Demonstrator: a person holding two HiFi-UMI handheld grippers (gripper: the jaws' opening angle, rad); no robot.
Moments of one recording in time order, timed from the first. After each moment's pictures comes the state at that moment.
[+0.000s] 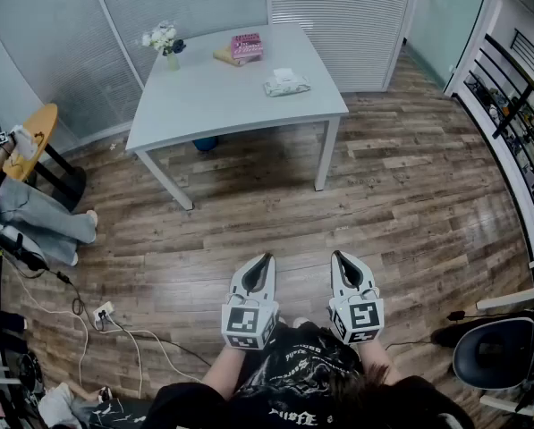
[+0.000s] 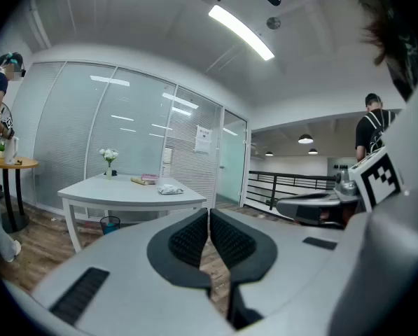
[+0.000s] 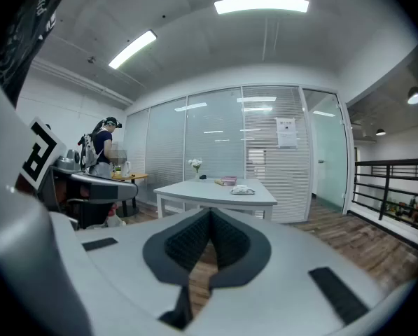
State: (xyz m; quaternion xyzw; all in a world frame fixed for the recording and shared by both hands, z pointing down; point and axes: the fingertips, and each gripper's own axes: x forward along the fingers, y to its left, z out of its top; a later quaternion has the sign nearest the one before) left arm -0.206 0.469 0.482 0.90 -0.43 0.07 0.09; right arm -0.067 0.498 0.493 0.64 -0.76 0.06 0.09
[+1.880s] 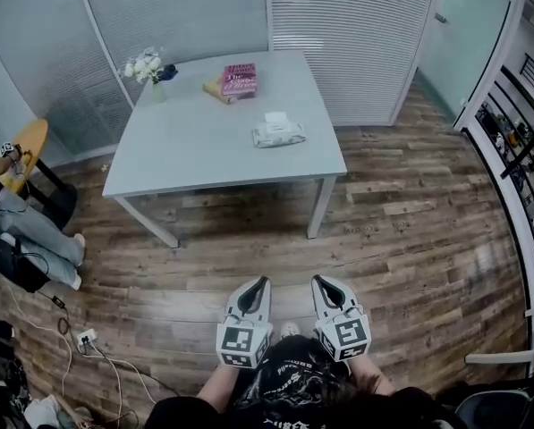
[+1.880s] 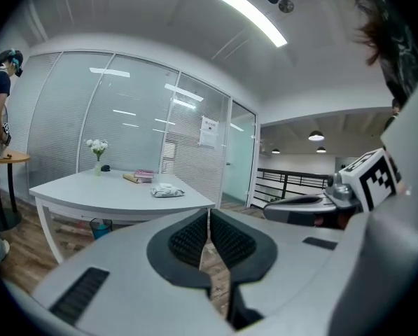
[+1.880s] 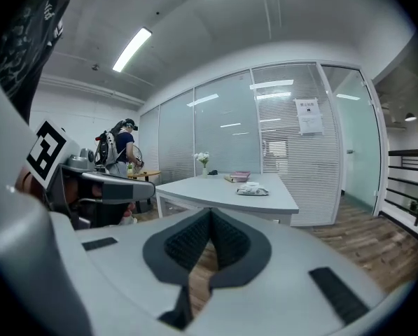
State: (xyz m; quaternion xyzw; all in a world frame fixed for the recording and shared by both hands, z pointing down) left arm -0.098 0.284 0.509 0.88 -0.45 0.08 0.11; right arm 0.010 0.296 0.524 0.55 -0.82 0.08 0.11
